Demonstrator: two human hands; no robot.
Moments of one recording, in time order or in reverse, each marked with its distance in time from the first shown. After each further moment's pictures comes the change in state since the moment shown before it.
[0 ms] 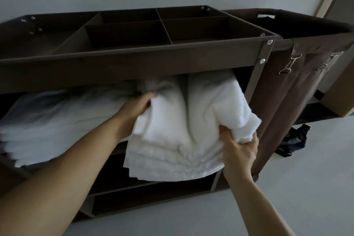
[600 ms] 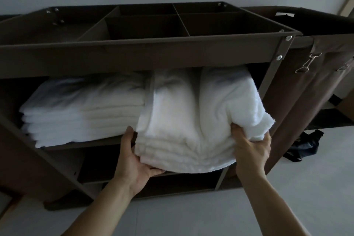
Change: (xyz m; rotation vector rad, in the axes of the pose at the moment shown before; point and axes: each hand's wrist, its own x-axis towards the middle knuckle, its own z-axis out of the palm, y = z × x) left_hand -0.099 -0.077 0.010 -0.636 0.101 -0.324; right_hand 0.000 0.006 -0.012 -0.029 -0.038 -0.022
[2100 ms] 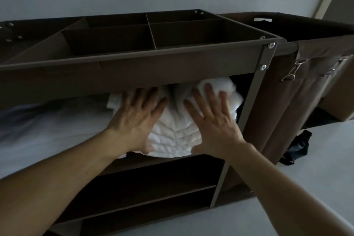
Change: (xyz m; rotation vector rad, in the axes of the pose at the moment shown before) left_hand 0.113 0.081 0.083 2.536 0.047 1.159; right_hand 0.092 -0.027 0.054 -1.516 -0.568 -1.102
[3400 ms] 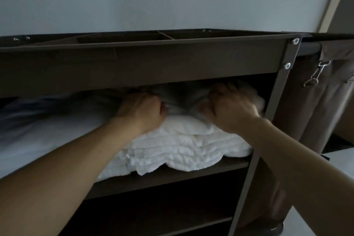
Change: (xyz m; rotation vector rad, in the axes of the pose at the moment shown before) left_hand 0.040 -0.021 0.008 -0.327 0.257 -0.297; right_hand 0.059 0.020 -0.002 -0.018 0.079 0.170
